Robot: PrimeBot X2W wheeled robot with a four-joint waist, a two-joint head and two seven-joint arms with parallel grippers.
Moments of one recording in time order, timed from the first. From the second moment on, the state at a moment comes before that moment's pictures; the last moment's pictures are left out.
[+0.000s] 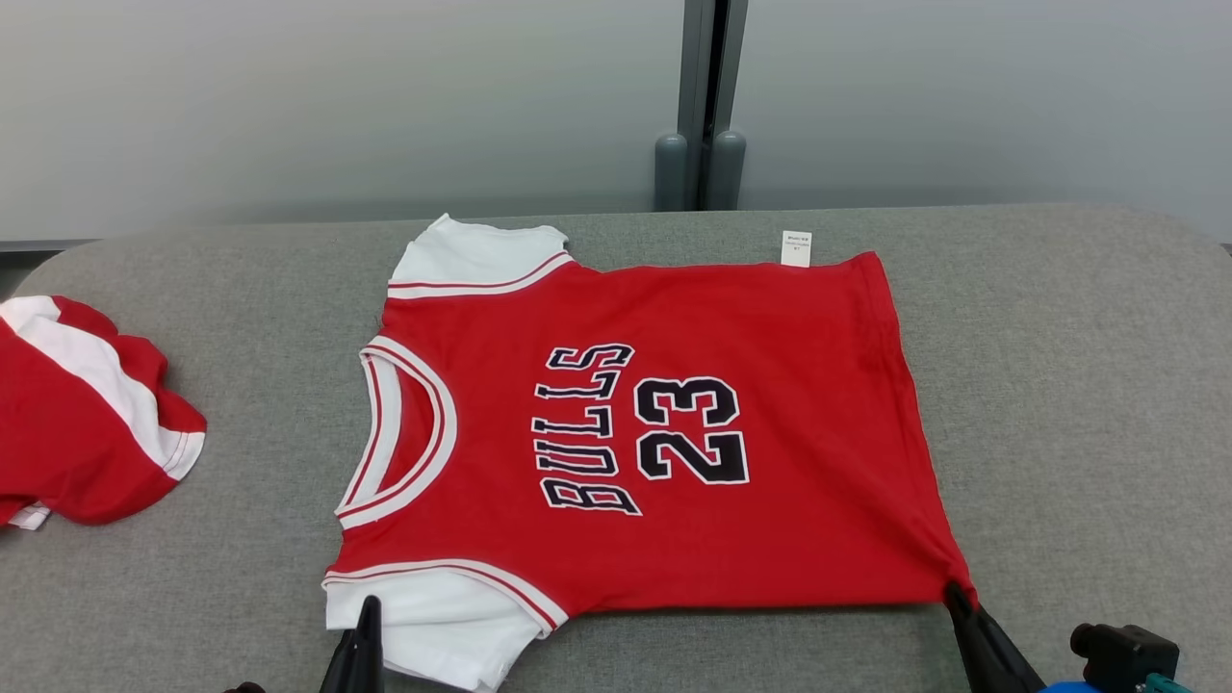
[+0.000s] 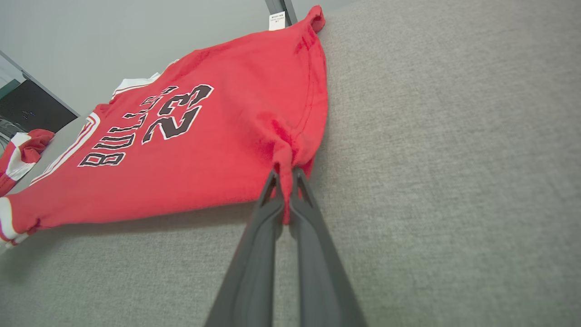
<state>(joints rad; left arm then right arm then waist) 0.15 0.18 -0.25 0.22 -0.74 -0.09 -0.26 0.01 -0.21 0.21 0.45 0.59 0.13 -0.25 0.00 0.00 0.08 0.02</state>
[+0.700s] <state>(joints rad) 0.04 0.18 -0.27 0.27 -0.77 -0.10 -0.21 -0.07 -0.19 0.16 0.42 0.53 0.13 -0.14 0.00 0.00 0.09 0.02</state>
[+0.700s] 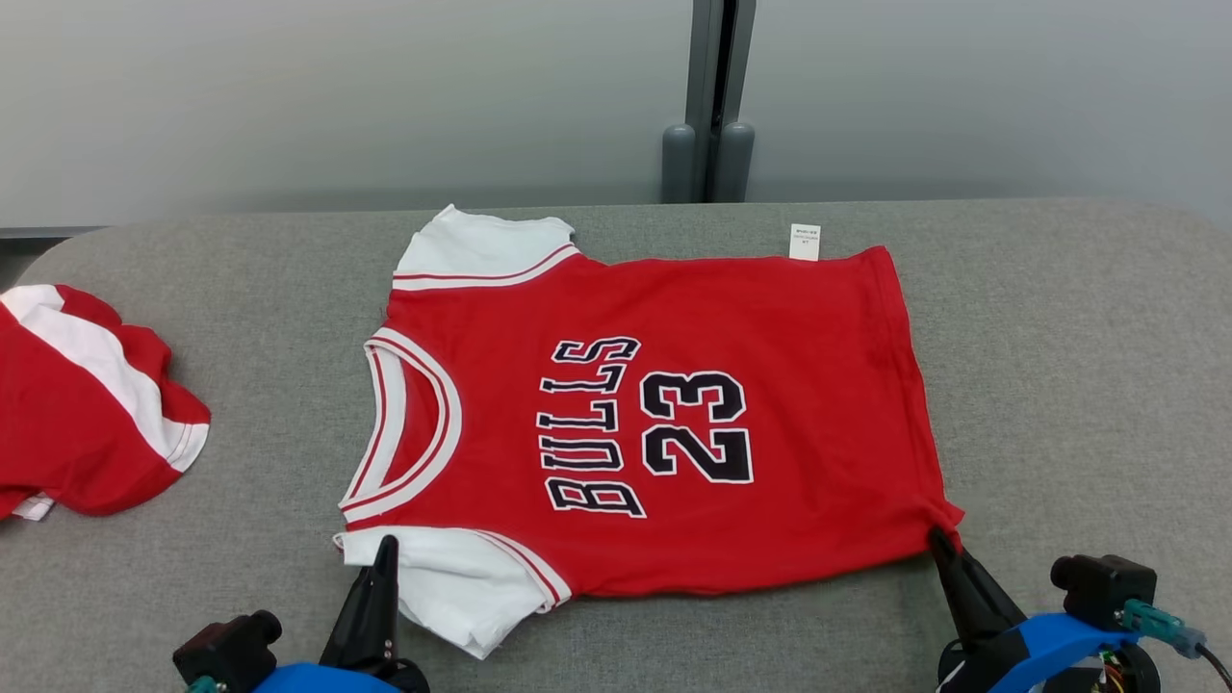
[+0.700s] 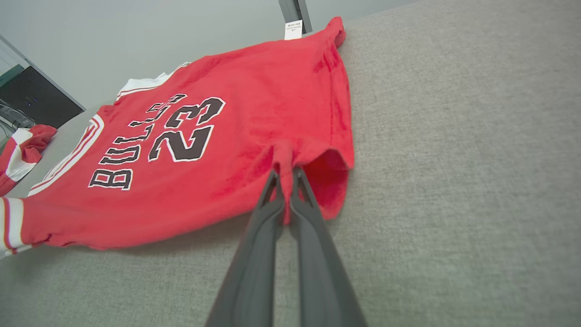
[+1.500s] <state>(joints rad) -0.30 0.22 -0.31 0.53 -0.84 -0.12 -0.17 -0.38 -0.20 0.23 0.62 0.50 0.13 -0.09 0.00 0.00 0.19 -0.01</state>
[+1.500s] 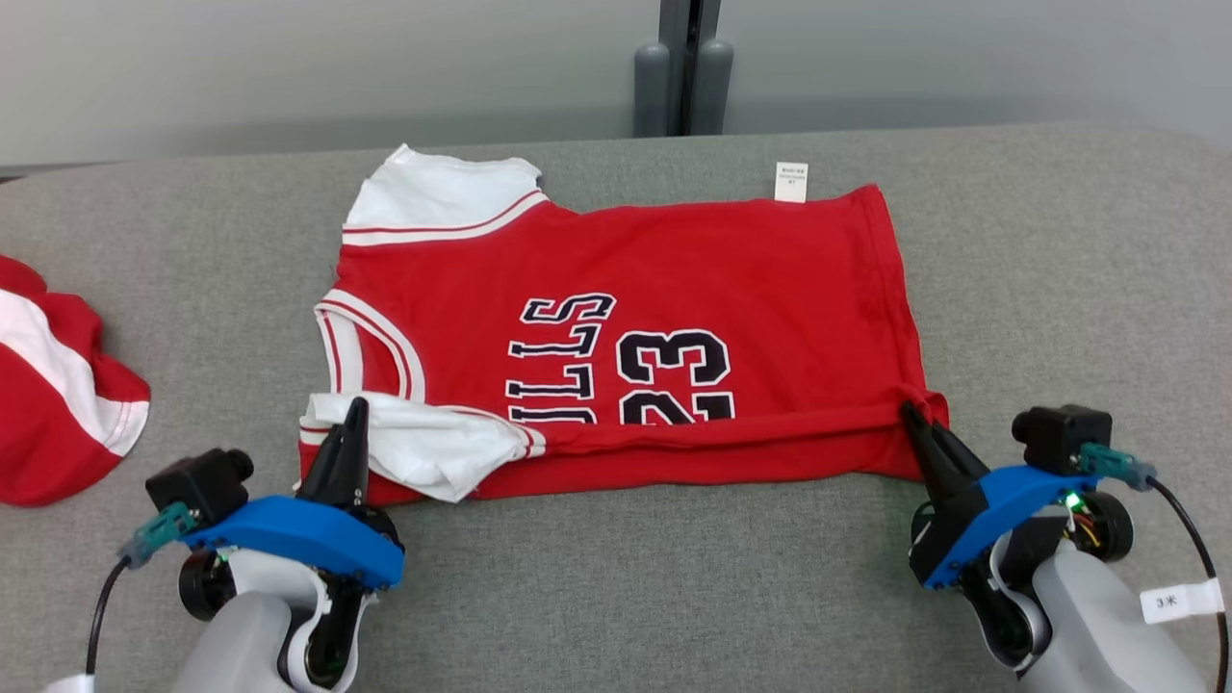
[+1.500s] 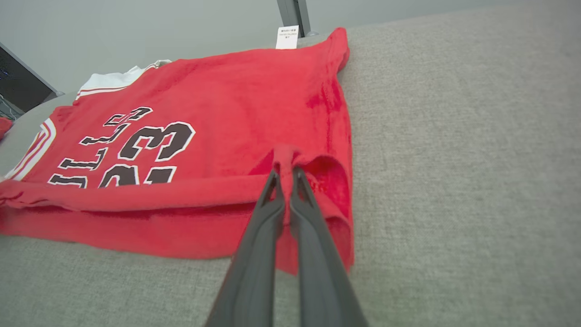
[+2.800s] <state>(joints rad) -0.33 0.24 -0.36 0.78 -0.69 -0.13 -0.26 -0.50 -0.21 0.31 0.92 0.44 0.13 -0.24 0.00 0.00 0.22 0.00</state>
